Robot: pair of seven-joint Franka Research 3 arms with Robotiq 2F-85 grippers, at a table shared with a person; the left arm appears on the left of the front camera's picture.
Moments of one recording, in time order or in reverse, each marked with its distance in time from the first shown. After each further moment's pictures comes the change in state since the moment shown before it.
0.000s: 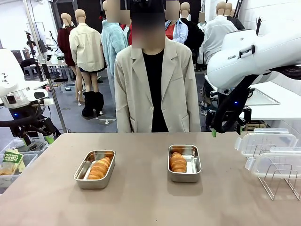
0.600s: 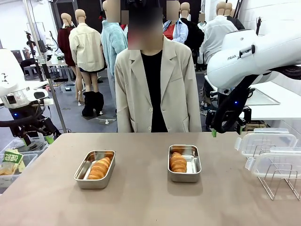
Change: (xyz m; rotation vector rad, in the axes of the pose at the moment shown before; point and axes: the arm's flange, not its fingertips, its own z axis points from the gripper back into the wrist) left arm 0.000 0.000 0.000 0.000 0.000 0.000; right arm 0.000 0.000 0.000 0.000 0.000 0.000
